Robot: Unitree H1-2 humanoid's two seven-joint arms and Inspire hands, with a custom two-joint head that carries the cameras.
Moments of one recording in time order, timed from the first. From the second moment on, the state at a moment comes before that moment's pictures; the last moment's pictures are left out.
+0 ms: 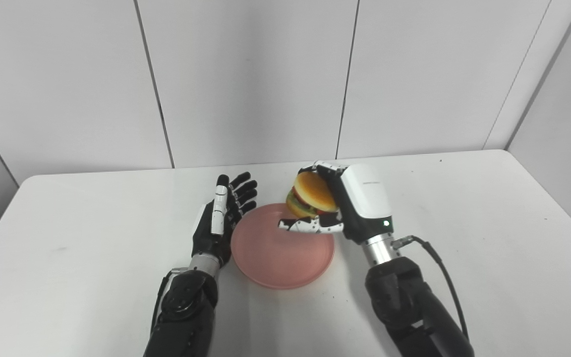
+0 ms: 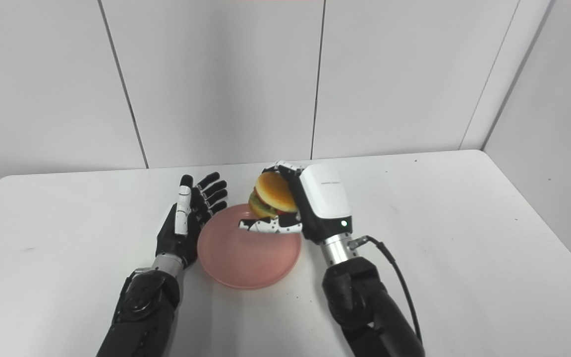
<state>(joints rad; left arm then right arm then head) -0.62 -0.14 0.03 0.68 -0.14 -0.14 -0.11 -0.43 -0.21 0.27 0.08 -0.85 -0.02 -0.25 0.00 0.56</state>
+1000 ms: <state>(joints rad) -0.62 -0.16 0.01 0.69 -0.10 -0.16 -0.05 -0.46 -0.20 0.39 0.33 -0.91 -0.06 -0.31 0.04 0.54</state>
